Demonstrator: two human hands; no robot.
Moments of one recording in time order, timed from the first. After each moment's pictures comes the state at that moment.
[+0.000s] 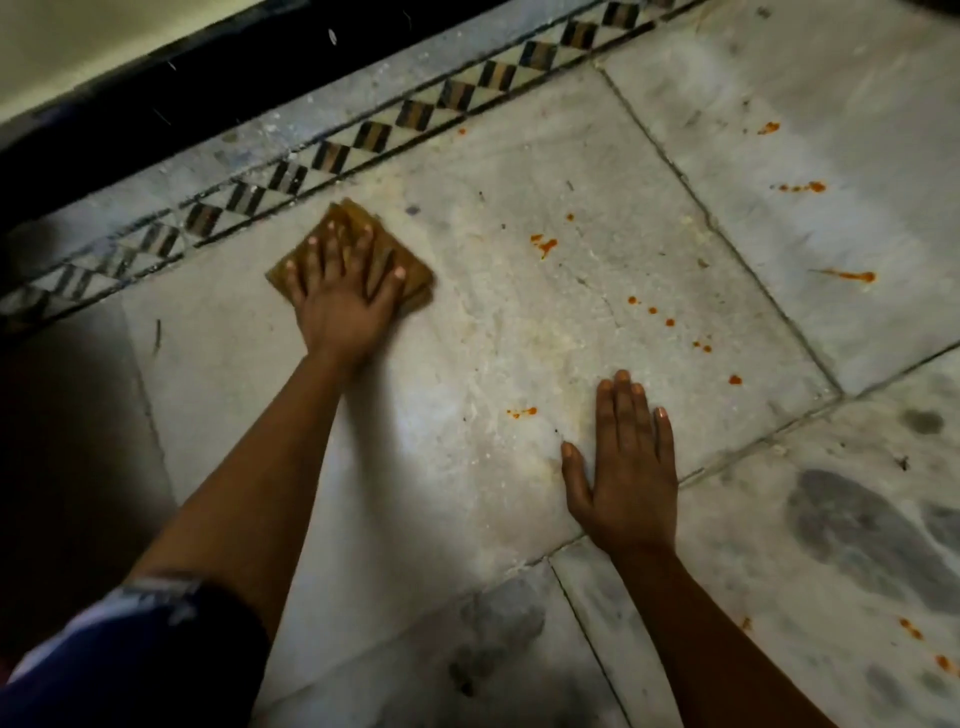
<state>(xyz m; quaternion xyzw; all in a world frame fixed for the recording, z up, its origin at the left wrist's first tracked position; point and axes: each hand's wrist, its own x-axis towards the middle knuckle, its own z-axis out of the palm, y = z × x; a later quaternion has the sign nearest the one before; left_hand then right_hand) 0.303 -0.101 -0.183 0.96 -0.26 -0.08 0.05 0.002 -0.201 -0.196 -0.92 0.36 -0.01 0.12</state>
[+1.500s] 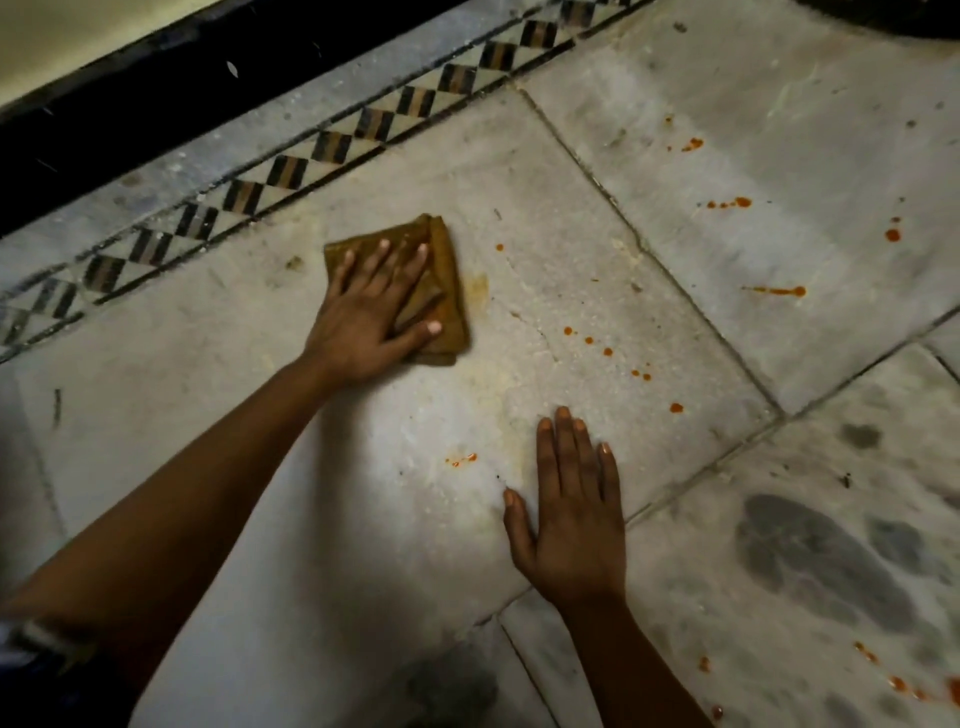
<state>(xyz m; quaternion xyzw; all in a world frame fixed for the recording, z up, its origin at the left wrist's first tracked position) 0.290 -0.176 -0.183 0.83 -0.54 -0.09 0.04 0.003 -0.204 -0.193 -0.92 0.36 0.00 0.17</state>
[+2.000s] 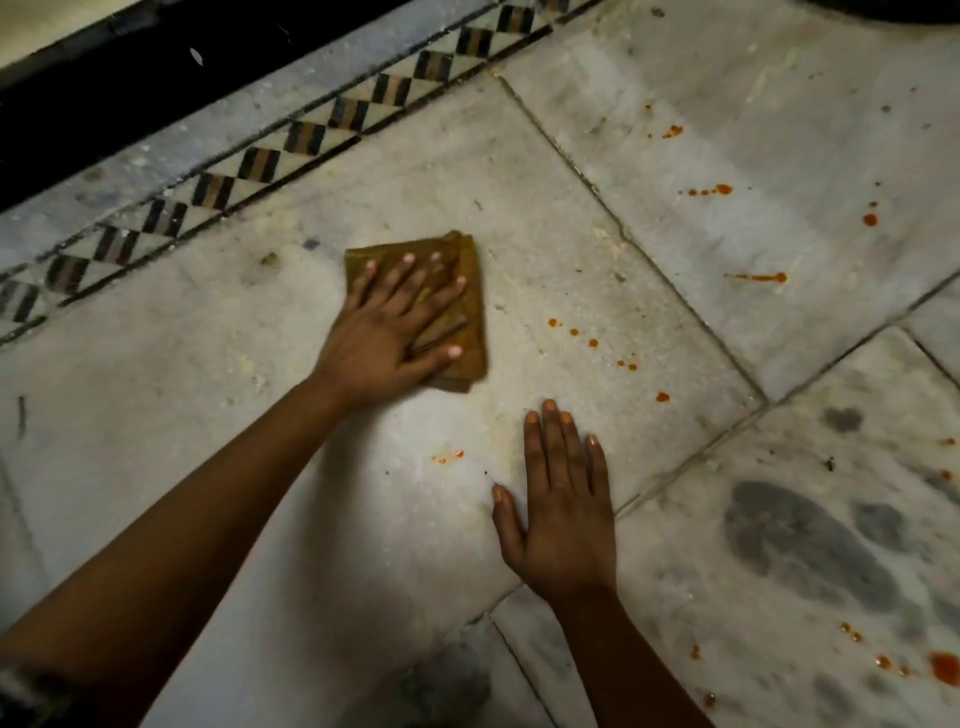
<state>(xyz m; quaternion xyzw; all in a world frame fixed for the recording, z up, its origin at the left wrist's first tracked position) 0.260 -0.186 -0.187 0.78 -0.62 -0.06 0.03 0.003 -0.204 -0.193 -0.92 0.36 0.00 0.17</state>
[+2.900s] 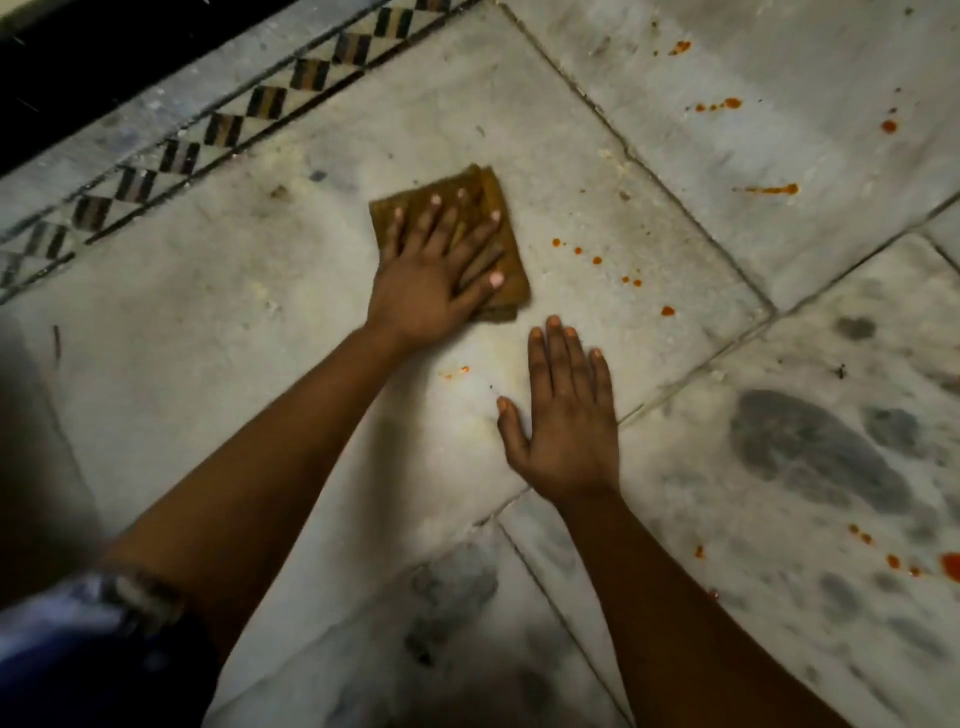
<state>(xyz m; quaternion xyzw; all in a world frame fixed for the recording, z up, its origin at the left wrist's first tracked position) 0.206 -0.192 -0.186 0.84 -0.54 -0.06 0.03 0.002 -0.203 -0.200 -0.92 0.35 -0.05 0.16</state>
